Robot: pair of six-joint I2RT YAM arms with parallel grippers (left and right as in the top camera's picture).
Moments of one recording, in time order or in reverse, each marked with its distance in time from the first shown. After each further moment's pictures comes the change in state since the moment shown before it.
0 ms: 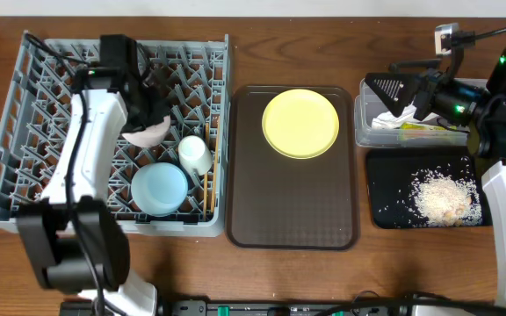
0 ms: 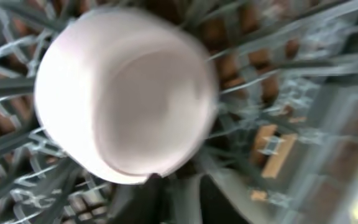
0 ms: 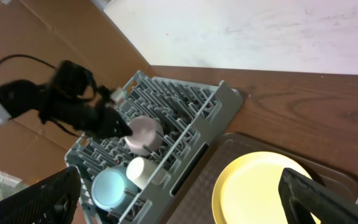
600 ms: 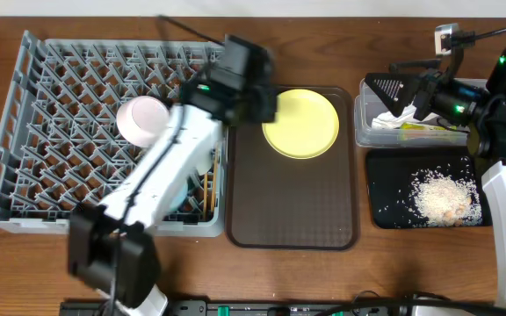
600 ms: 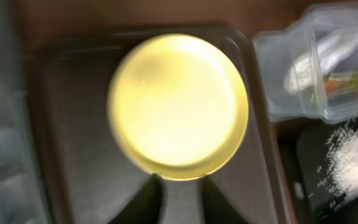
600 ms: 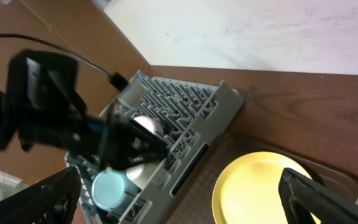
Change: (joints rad) left arm -0.483 -0.006 0.039 0.230 0.150 -0.007; right arm 0.000 0.000 0.000 0.000 0.000 0.000
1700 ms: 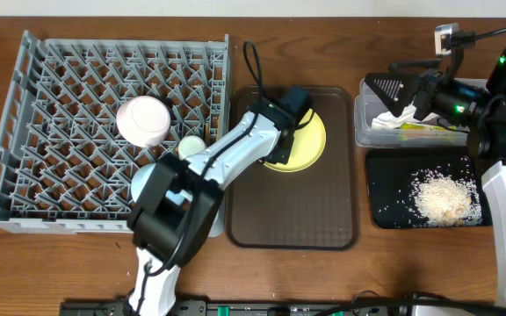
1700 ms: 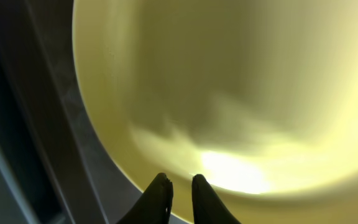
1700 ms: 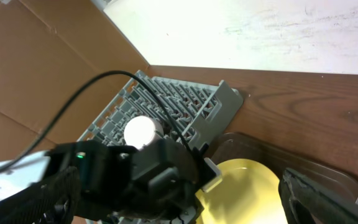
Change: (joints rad) left arm -0.194 0.308 -0.003 -0.132 -0.367 0.004; right arm 0.000 0.000 0.000 0.000 0.000 0.000
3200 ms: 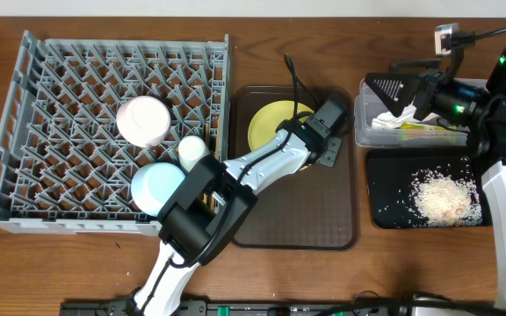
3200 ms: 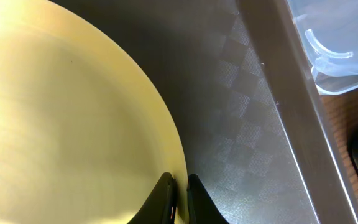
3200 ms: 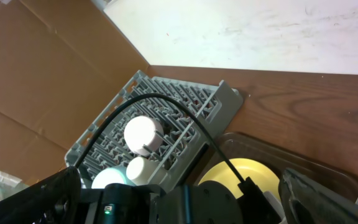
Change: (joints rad) left arm -0.135 0.127 0.021 0.416 0.164 -0.029; right arm 0.000 0.000 0.000 0.000 0.000 0.000
